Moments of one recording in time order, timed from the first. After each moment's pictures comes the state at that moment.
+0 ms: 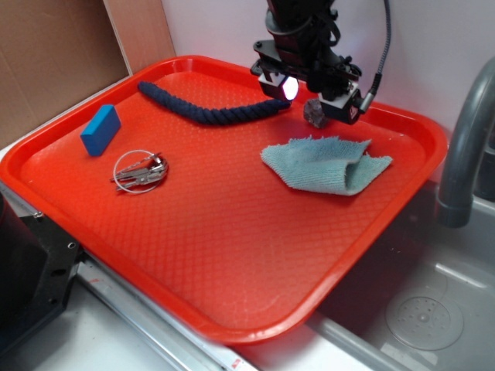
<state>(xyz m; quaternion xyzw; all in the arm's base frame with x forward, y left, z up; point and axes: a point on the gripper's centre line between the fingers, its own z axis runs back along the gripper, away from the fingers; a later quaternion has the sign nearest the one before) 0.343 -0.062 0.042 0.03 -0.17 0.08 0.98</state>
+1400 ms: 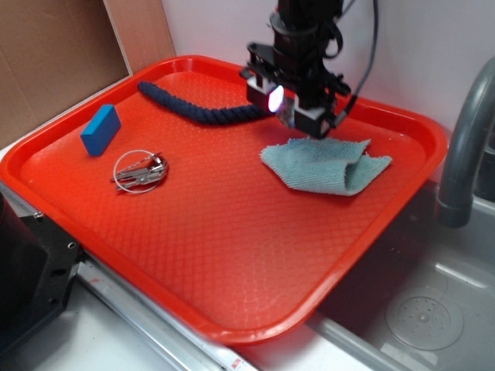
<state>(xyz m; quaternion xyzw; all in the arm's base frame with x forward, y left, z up) 0.316 -0.060 0.054 0.10 -0.05 0.06 0.99</state>
